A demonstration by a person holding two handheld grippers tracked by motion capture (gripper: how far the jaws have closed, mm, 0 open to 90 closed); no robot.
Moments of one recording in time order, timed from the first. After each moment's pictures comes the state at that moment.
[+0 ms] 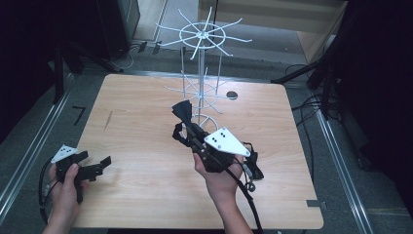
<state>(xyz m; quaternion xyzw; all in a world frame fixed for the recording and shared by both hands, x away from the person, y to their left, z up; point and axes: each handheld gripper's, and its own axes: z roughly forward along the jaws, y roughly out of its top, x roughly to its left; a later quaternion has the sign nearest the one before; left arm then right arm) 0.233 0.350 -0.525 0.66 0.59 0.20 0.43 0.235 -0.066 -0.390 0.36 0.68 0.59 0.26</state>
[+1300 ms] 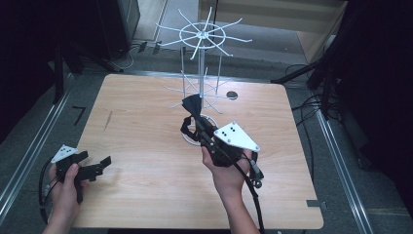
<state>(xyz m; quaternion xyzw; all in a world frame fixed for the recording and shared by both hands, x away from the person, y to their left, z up) 0.233 0.350 -0.525 0.66 0.59 0.20 0.43 0.245 -0.083 -0.384 0.37 0.67 0.59 0.27</state>
